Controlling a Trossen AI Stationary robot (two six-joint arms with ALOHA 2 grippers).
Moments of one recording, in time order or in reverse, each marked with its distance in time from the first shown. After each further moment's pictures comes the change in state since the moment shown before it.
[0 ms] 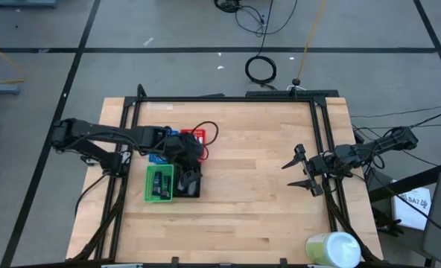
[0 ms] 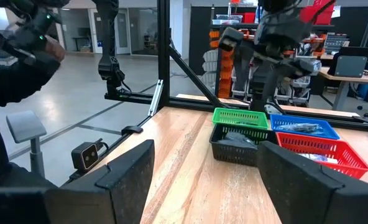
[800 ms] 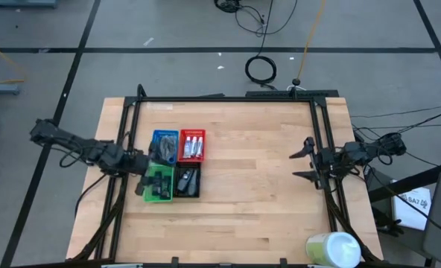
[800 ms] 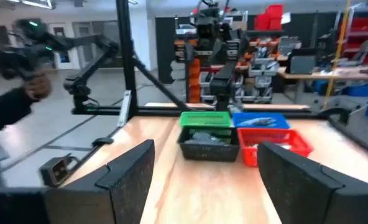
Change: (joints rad) left arm -0.329 -0.802 -0.676 0.592 -0.329 0.379; right arm 0.000 -0.290 0.000 -0.255 0.161 0.033
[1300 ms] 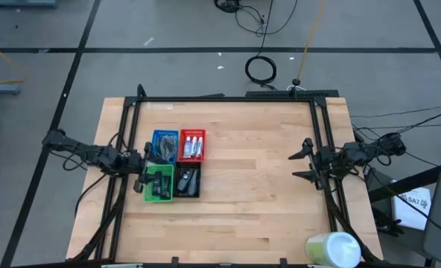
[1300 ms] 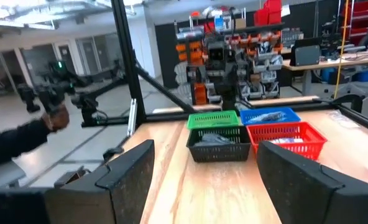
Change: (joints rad) left arm 0.003 -0.443 -0.376 0.097 -0.061 -0.040; right arm 0.001 -0.008 -0.014 0.011 -0.010 0.111
